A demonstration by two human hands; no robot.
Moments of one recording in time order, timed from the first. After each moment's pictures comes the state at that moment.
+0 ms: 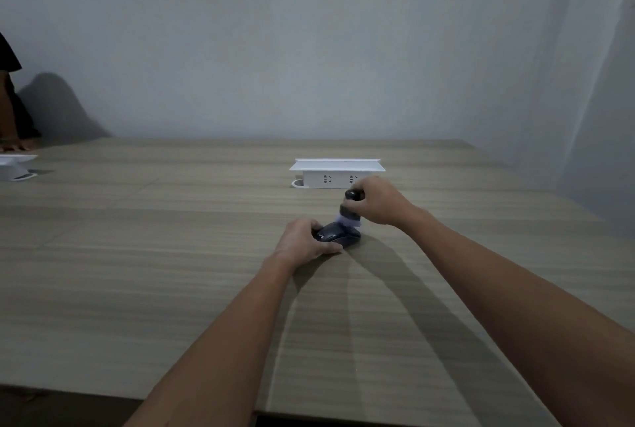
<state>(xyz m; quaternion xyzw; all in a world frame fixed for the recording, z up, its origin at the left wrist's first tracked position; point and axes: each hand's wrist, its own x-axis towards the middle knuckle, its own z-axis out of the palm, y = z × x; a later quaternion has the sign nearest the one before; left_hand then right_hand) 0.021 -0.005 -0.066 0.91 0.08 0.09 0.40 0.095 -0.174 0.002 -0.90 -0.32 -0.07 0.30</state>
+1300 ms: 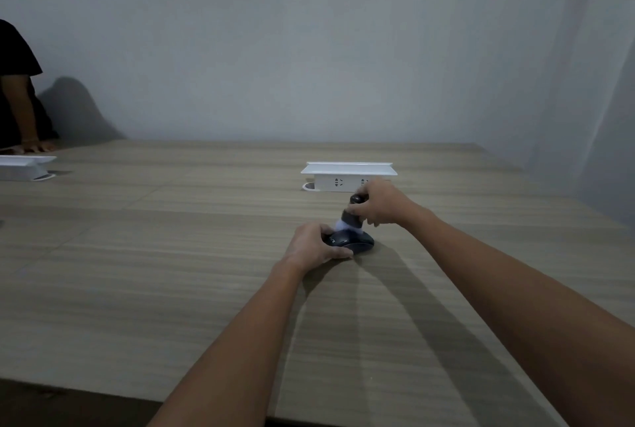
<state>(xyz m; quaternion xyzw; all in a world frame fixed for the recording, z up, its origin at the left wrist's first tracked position) 0.021 0.001 -0.068 0.91 0.05 0.09 0.40 0.091 -0.154 0.014 -0.93 -0.29 -0.01 0.24</state>
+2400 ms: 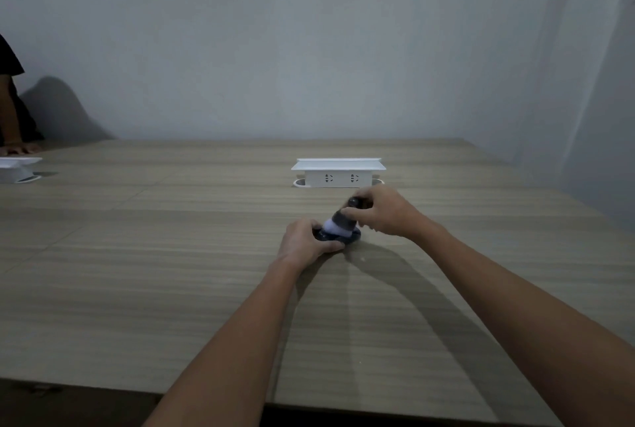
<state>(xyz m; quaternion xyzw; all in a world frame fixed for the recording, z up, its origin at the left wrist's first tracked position) 0.018 -0.006 -0.077 0.91 0.09 0.15 0.38 0.077 -0.189 -0.009 -0.88 -0.35 -0.08 0.31</state>
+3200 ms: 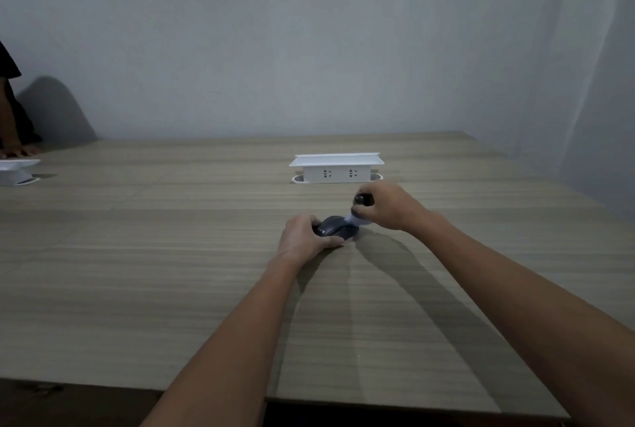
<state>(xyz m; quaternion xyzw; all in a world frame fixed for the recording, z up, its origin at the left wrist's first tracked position) 0.015 -0.012 -0.072 0.91 0.12 0.14 0.37 0.083 -0.196 -0.012 -0.90 -0.35 -0.12 0.25</state>
